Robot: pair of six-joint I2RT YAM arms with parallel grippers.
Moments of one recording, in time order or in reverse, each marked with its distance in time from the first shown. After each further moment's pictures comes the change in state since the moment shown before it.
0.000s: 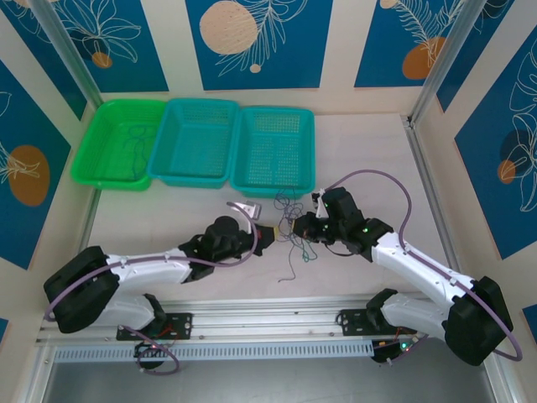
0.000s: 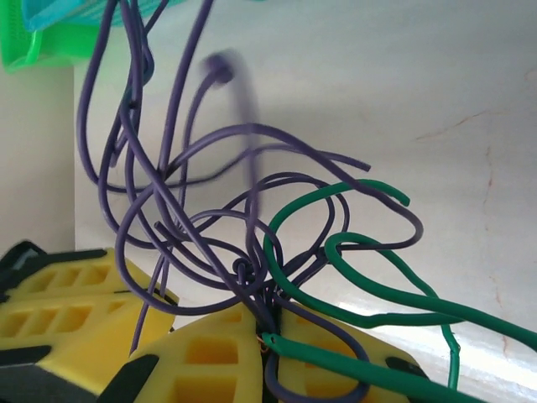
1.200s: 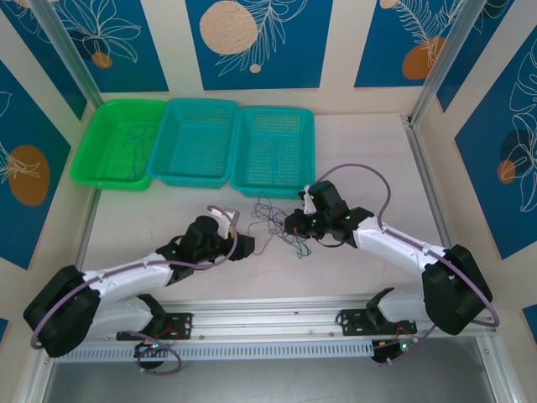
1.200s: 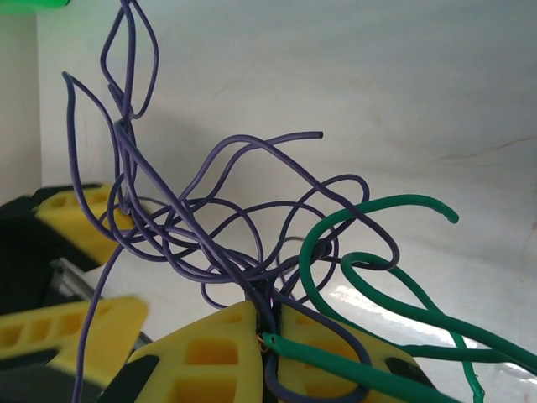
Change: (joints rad) left arm 0.190 -0.125 -0.082 -0.296 0.067 0.199; right arm 0.012 0.220 0.074 0.058 -0.075 -0.107
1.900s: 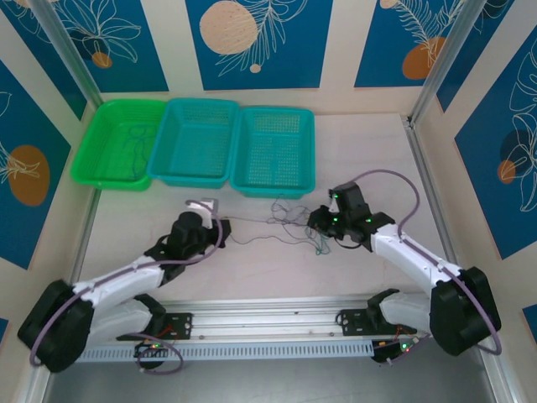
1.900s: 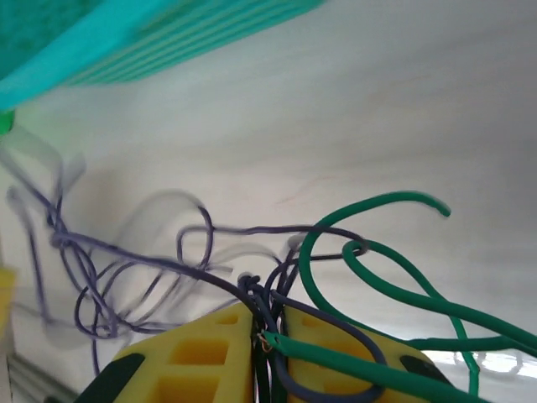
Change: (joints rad) left arm 0.159 -0.164 -0.072 0.021 -0.100 -0.044; right arm -0.237 -0.148 -0.122 -0.073 0.111 0.062
